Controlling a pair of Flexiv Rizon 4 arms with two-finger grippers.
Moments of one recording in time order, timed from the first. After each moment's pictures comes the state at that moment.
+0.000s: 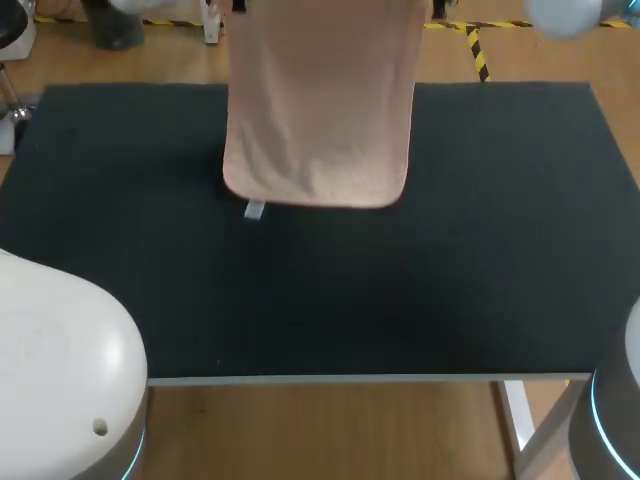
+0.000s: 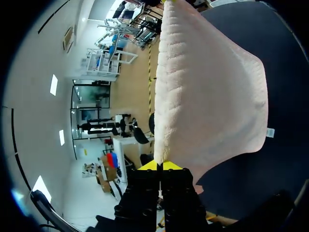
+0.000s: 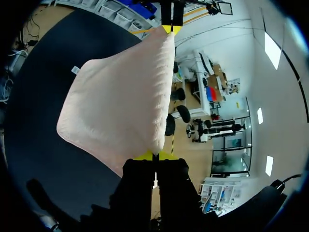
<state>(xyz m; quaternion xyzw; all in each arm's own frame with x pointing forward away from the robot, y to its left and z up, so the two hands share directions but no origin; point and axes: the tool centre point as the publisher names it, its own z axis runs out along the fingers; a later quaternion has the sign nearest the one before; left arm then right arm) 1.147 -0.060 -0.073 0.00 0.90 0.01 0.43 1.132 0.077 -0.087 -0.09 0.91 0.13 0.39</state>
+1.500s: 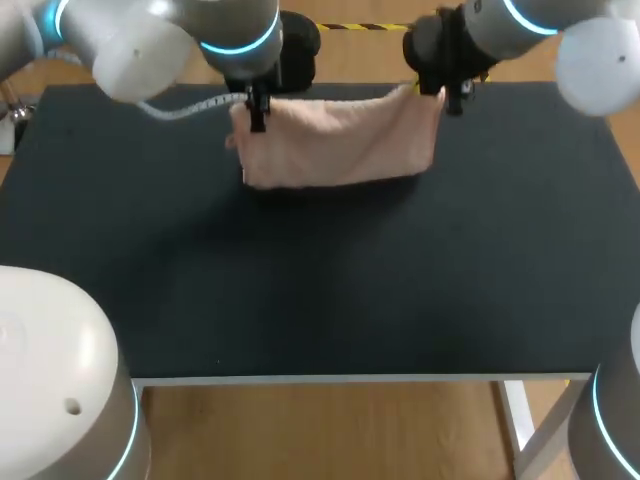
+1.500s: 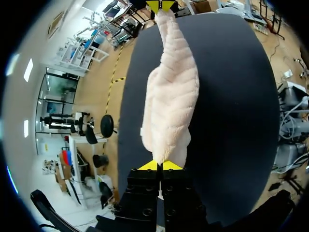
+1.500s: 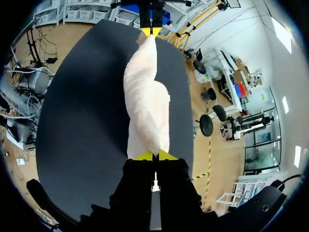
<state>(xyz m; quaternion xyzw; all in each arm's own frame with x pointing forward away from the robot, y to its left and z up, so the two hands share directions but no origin) 0.954 -0.086 -0.213 -0.04 0.97 -0.03 0.25 0.972 0.066 -0.204 -0.05 0.96 0.16 0.24</state>
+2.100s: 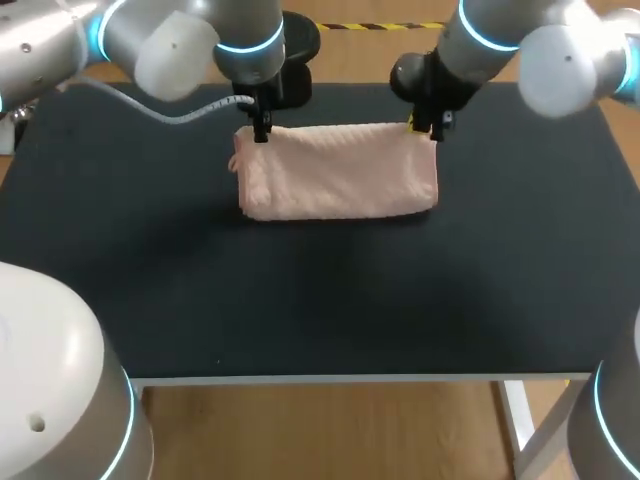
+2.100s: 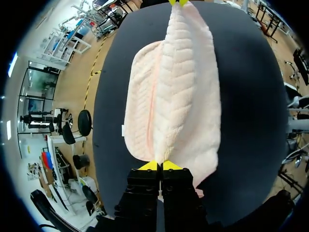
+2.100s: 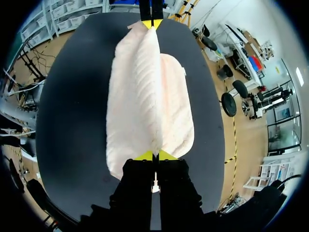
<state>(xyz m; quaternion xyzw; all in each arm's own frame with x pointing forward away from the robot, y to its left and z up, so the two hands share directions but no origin) 1.025 -0.081 -0.308 -0.04 0.99 -0.01 0.16 1.013 0.058 -0.305 0.02 0.98 0.12 0.14</state>
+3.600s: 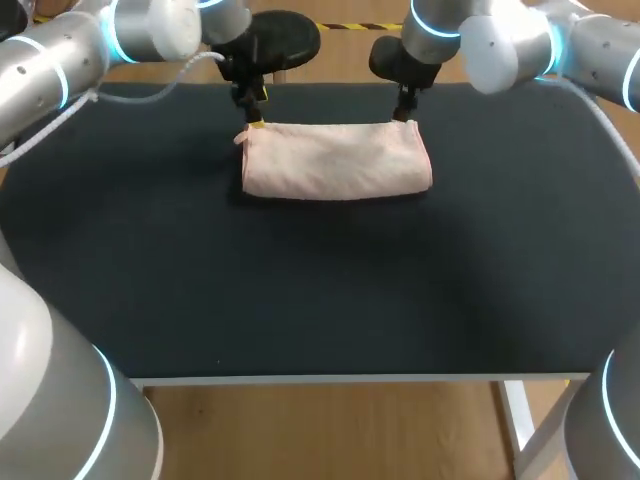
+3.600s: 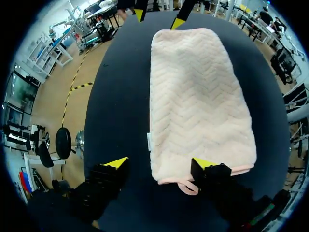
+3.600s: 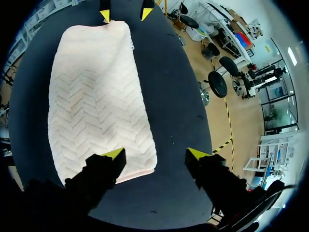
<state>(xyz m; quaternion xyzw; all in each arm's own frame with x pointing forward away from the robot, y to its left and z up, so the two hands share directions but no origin) 1.143 -0.064 -0.365 0.01 0.99 -0.14 0.04 1.147 0.056 -0.358 0.10 0.98 0.08 0.17</state>
